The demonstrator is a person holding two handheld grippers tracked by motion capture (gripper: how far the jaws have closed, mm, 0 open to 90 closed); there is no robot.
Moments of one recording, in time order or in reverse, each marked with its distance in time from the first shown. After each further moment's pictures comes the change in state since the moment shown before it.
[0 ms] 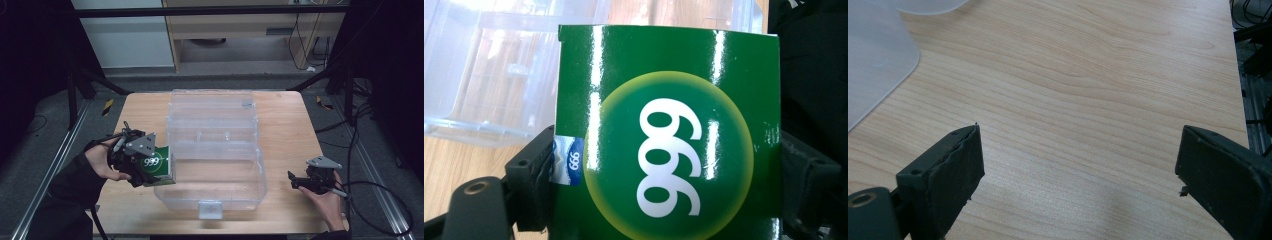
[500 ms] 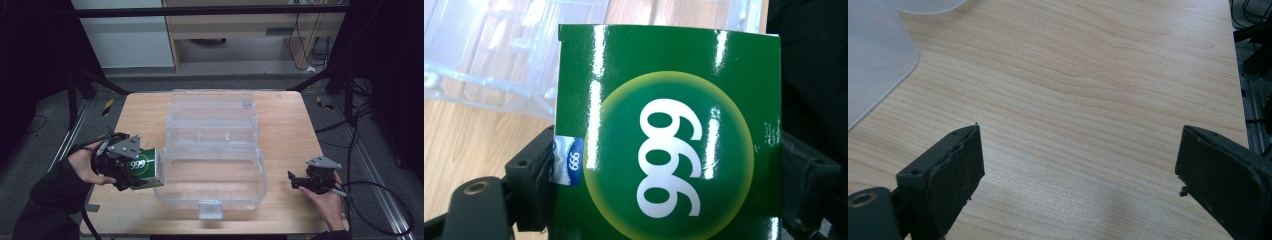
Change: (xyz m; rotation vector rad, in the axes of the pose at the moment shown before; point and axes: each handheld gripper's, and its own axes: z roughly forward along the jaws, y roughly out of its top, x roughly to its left) left arm -0.006 -0.027 -0.017 0.001 0.015 -0.043; right arm 0.000 0.000 0.001 0.003 -0.003 -0.004
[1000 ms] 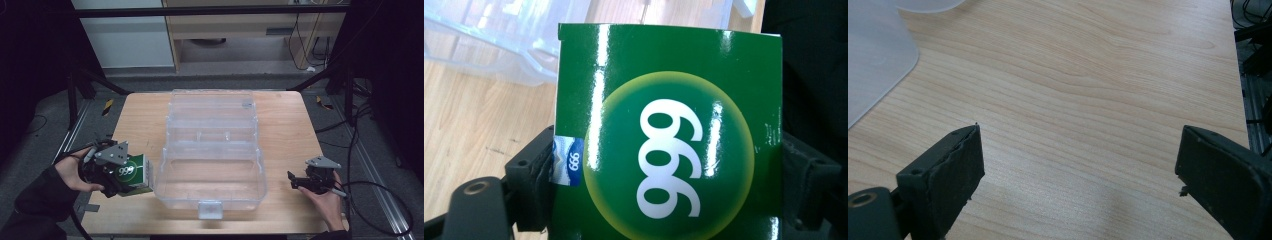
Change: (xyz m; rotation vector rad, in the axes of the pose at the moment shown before) left arm -0.008 -0.030 -0.006 0.017 -0.005 -0.042; right arm 0.001 0.000 0.001 0.004 0.000 -0.006
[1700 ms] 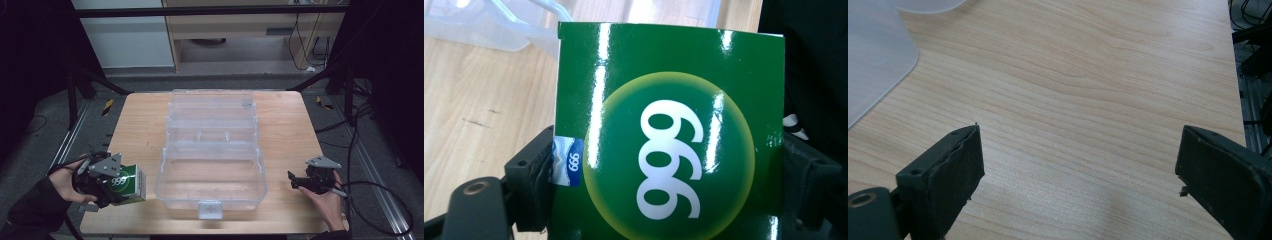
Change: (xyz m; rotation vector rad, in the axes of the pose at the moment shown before) left arm -0.010 -0.032 0.009 0.034 -0.001 -0.009; right arm 0.000 0.001 -0.001 -0.002 -0.004 -0.002
